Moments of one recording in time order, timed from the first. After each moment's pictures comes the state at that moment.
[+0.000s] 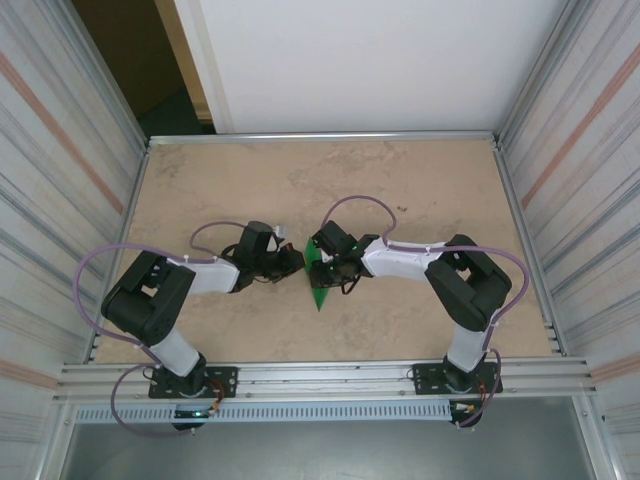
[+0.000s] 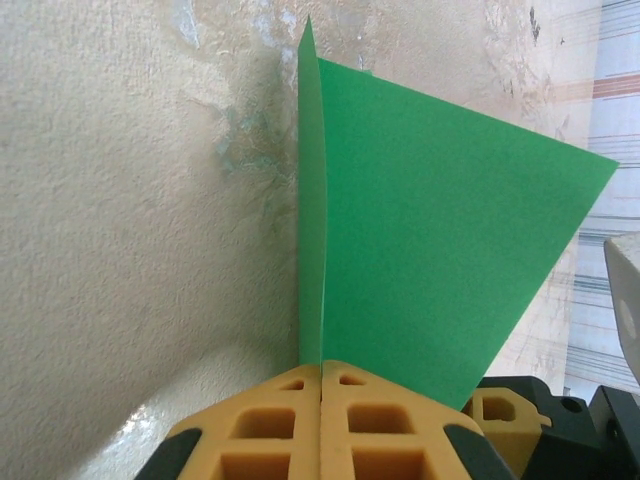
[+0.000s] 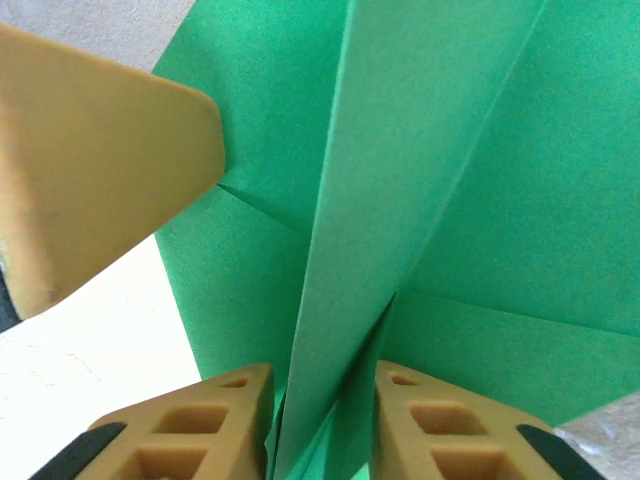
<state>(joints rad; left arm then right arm) -0.53 1.63 0.61 0.29 0.45 -0.90 0.85 1.80 1.05 -0.36 -0.15 0.59</state>
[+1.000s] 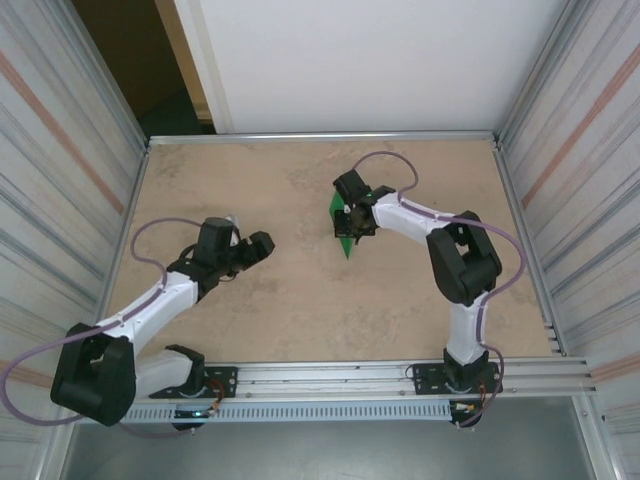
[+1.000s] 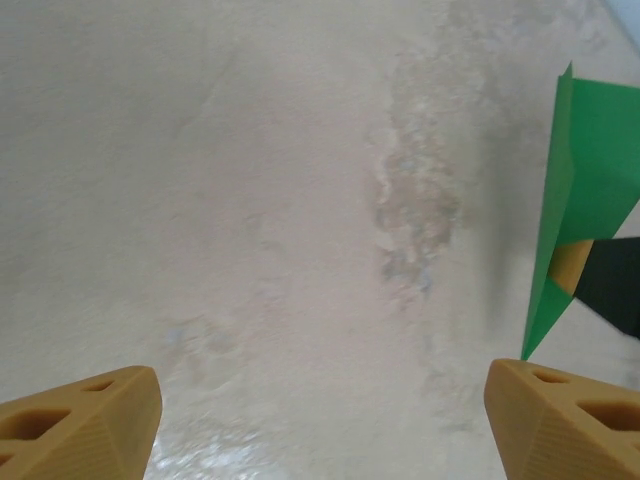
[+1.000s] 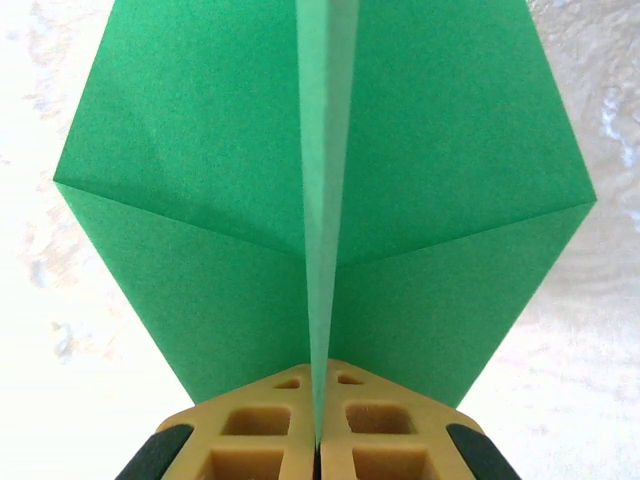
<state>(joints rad) -0.37 1.15 0.59 -0.21 0.14 -0.79 0.58 1.98 1.43 -0.61 0.01 0.51</state>
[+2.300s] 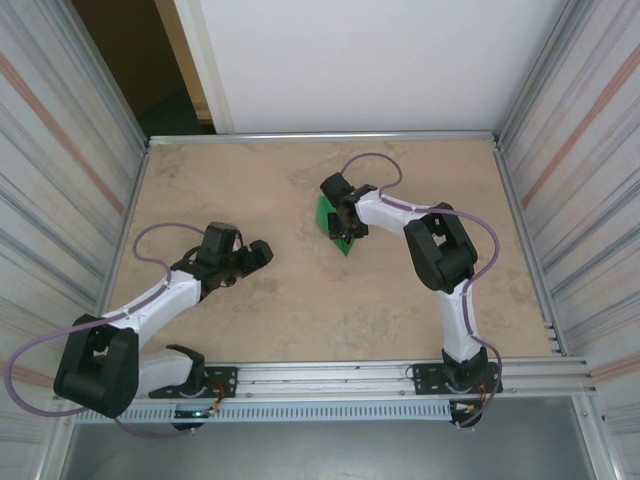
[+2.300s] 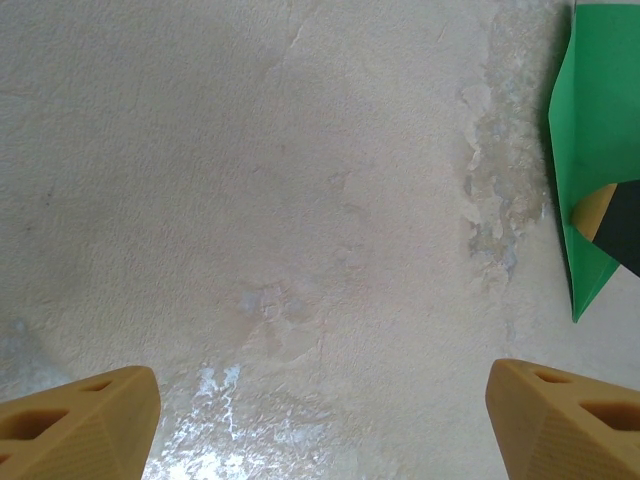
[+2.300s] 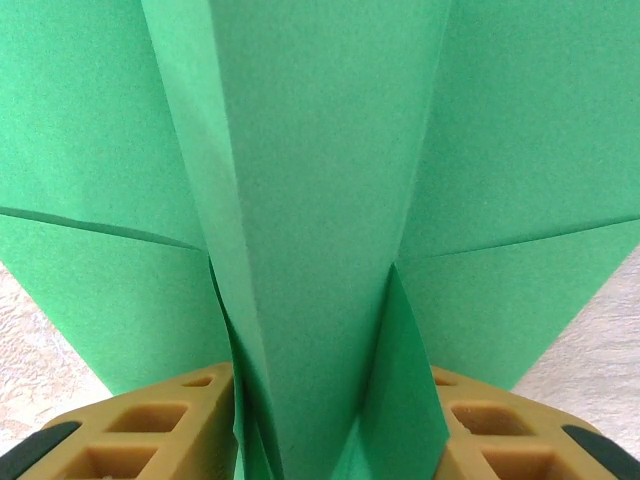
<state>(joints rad) -0.37 1.20 0.58 -0.25 0.11 -0.77 0.61 2.13 1.55 -0.68 0.13 0.52</state>
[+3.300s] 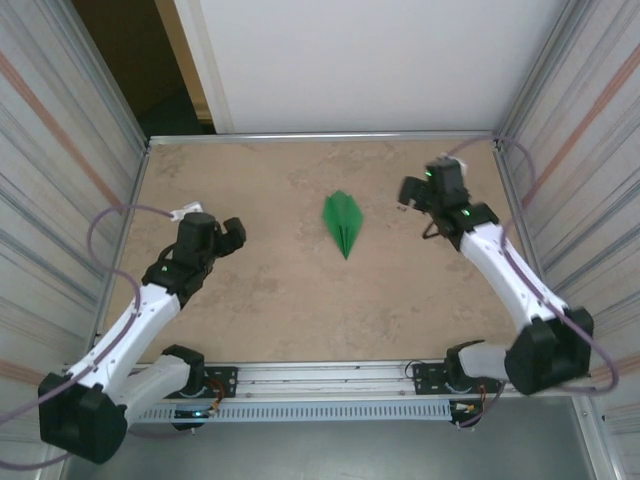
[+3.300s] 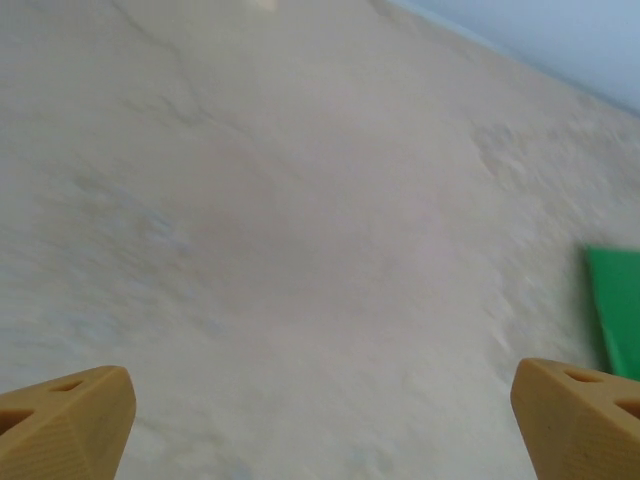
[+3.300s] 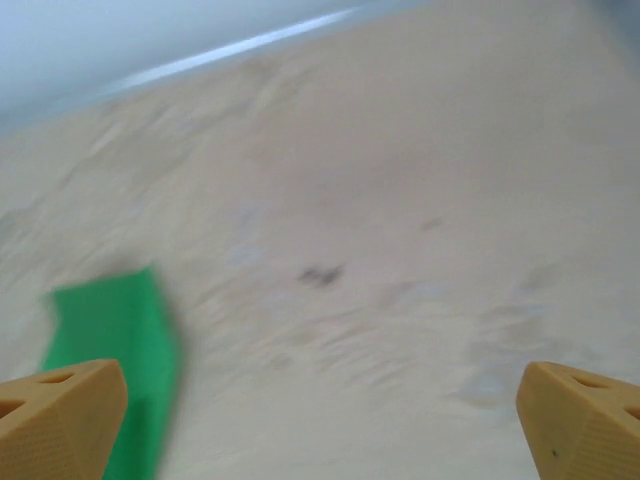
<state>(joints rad) -0.33 0.92 0.68 -0.39 -0.35 -0.57 0.25 1.24 1.03 -0.48 0.33 0.46</state>
